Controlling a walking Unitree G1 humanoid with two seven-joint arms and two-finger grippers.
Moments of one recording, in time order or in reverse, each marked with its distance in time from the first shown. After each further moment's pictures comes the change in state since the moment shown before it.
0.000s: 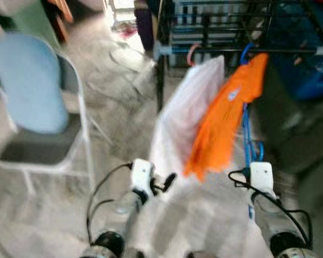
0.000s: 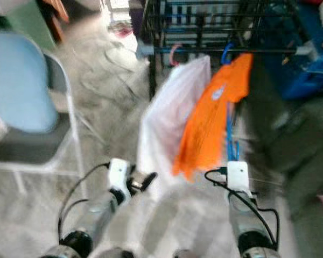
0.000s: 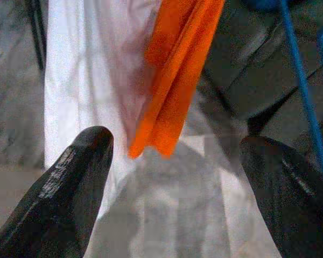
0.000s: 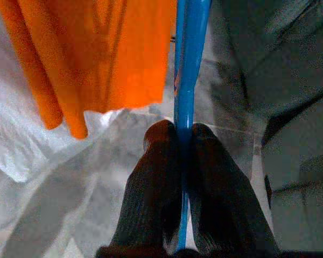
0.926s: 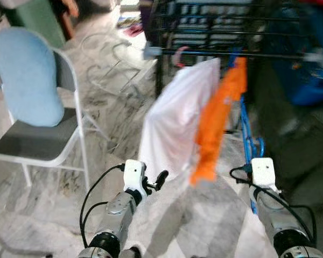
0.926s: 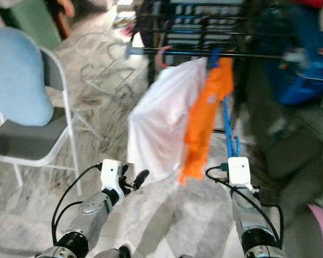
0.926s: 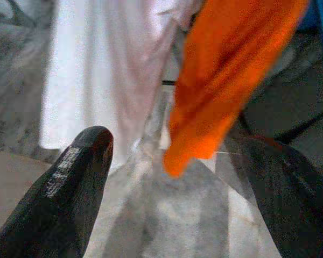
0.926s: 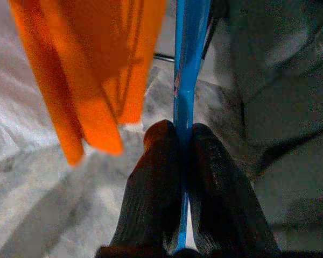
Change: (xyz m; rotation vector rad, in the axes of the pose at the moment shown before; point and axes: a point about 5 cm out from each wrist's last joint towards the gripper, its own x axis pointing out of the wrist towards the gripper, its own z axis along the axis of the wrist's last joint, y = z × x) left arm -0.001 0.006 0.004 -0.041 -0.038 0.053; right arm 0.002 -0.014 0.016 -0.026 -0.057 -0.007
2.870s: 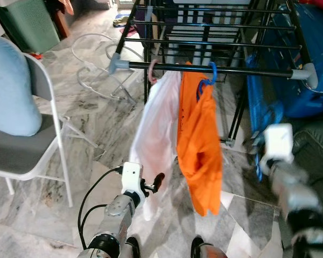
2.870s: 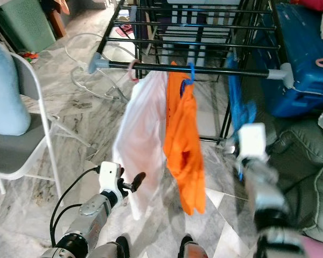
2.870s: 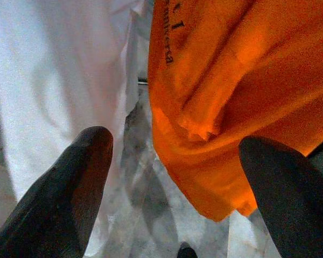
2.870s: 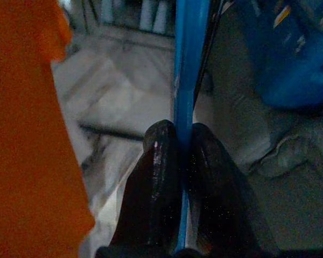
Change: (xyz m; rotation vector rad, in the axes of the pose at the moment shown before) left arm -0.003 0.003 -0.008 0.004 0.042 0.060; right arm 0.008 -0.033 0.092 0.029 -0.220 0.045
